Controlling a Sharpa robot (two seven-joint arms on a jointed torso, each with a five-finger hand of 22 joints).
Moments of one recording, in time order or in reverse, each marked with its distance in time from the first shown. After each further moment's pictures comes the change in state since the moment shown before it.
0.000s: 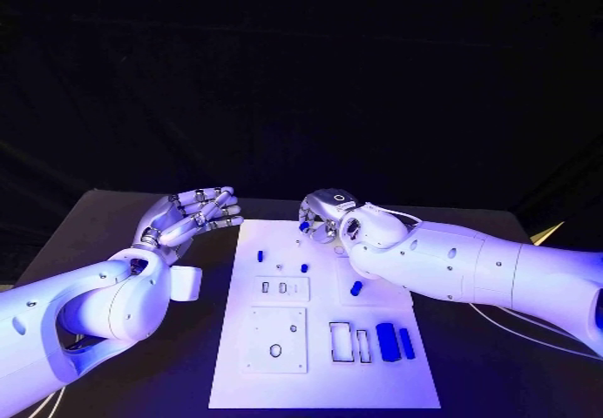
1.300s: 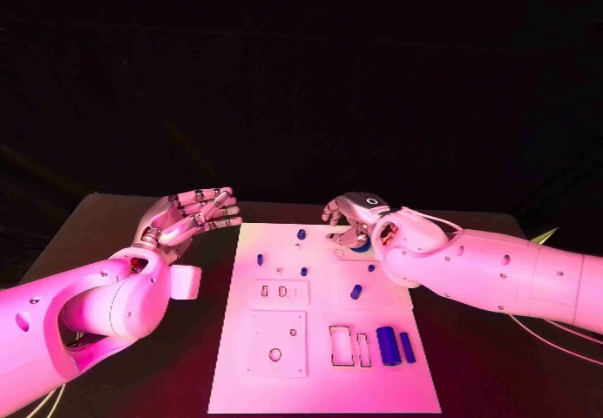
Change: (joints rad) left arm 0.008 -0.003 0.000 -0.019 0.000 0.004 -0.004; left_hand 0.000 0.000 0.000 0.000 0.000 0.000 0.000 0.000 0.000 0.000 0.000 0.000 0.000 0.000 0.000 0.000 0.002 0.000 0.000 0.000 0.004 0.000; right arm 0.006 -0.179 0.004 0.153 0.054 -0.025 0.016; right_hand -0.016 -0.050 -0.131 0.038 -0.003 -0.169 0.041 -0.108 0.055 -0.126 0.037 0.037 -0.019 0.002 0.024 -0.043 -0.106 0.016 -0.072 0.022 -0.140 -0.150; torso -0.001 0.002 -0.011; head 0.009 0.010
